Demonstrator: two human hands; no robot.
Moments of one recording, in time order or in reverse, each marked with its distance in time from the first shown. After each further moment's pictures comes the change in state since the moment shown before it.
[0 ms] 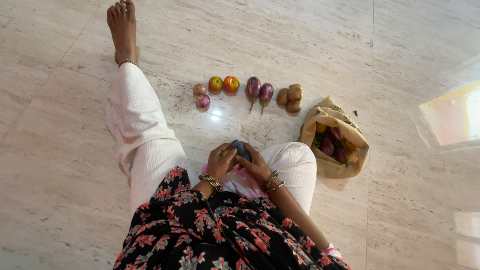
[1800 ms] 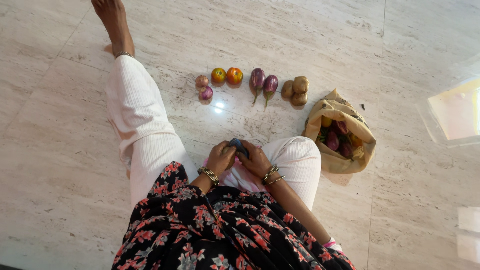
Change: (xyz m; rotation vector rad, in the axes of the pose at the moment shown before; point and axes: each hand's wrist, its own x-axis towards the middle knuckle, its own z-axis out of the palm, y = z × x) left_hand 0.006 -0.030 -0.018 0.234 0.002 -0.093; right_hand 0.005 0.004 0.007 -0.476 0.070 -0.130
